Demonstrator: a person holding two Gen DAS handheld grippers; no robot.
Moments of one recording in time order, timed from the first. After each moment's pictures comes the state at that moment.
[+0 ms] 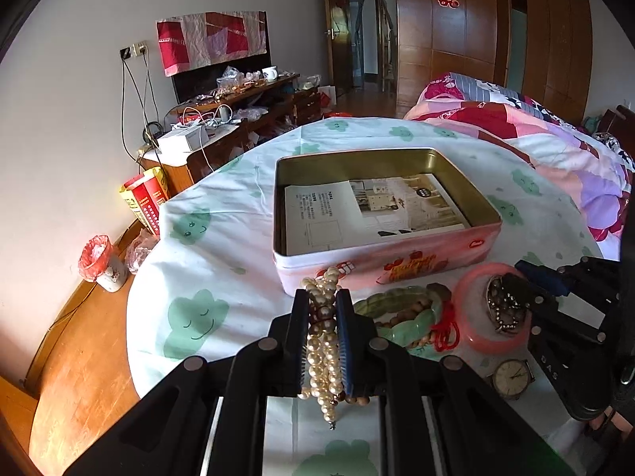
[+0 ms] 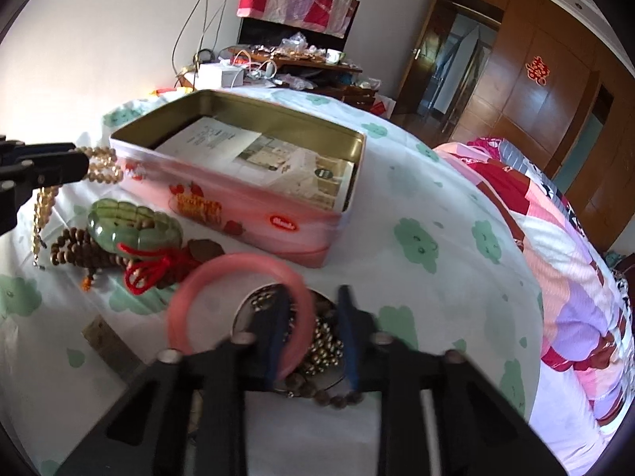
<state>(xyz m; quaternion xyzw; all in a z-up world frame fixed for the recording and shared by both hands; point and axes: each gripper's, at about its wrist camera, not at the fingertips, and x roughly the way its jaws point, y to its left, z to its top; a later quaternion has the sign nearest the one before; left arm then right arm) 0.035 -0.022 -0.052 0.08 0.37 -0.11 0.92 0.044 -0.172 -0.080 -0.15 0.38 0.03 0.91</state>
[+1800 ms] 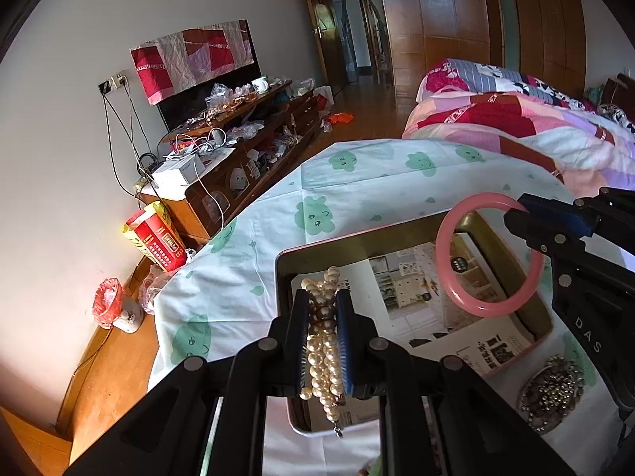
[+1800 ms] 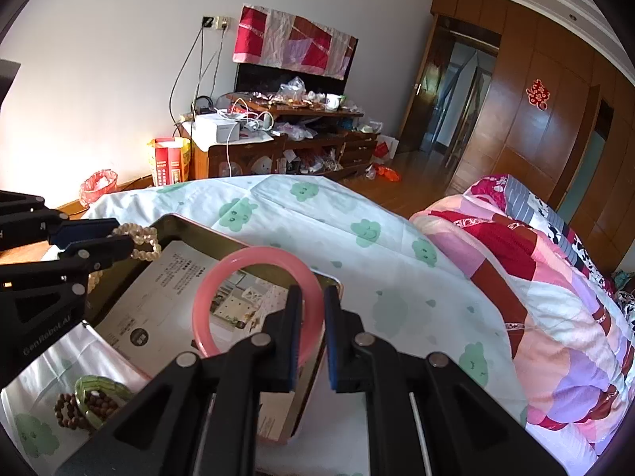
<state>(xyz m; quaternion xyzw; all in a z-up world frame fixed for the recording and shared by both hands) 0.141 -0.059 -0.023 0.14 0.37 -0.10 0.91 0.137 -0.175 -0.008 -0.13 0.32 0.05 0.94</state>
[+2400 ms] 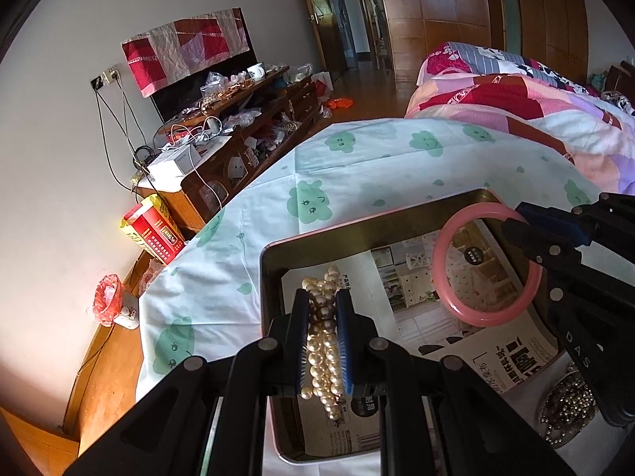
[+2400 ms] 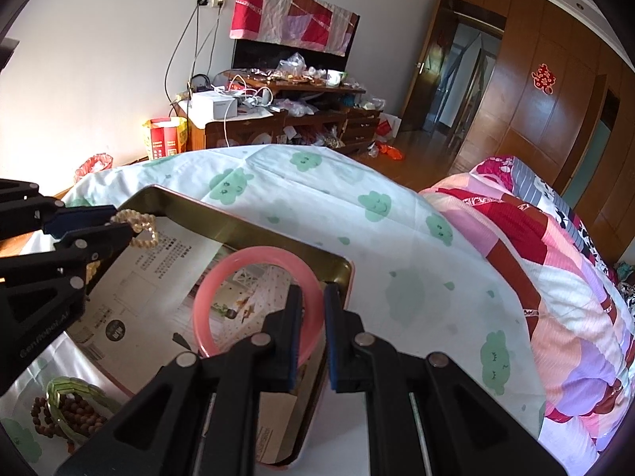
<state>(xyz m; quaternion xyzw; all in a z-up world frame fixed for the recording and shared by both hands) 0.163 -0.069 -0.046 0.16 0.39 -0.10 0.90 0.156 -0.171 -0.032 -0.12 0.36 0.04 0.93</state>
